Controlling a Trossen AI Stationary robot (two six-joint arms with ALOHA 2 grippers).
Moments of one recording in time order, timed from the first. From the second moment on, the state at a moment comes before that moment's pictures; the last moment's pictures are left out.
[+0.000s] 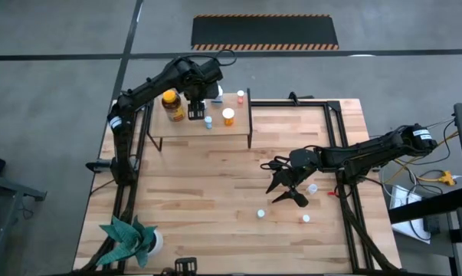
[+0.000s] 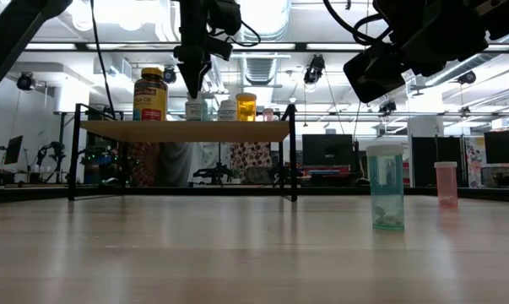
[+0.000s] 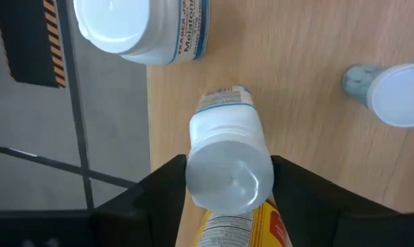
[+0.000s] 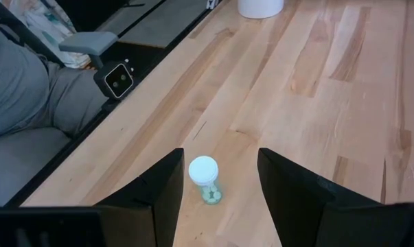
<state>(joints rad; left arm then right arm) 0.54 1.90 2.13 -1.55 -0.27 0.49 0.09 1.21 0.57 0.11 -0.50 -0.09</state>
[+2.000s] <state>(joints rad) 0.51 1.86 1.97 -1.50 -0.39 0.51 0.09 1.21 0.57 0.11 -0.50 -0.10</state>
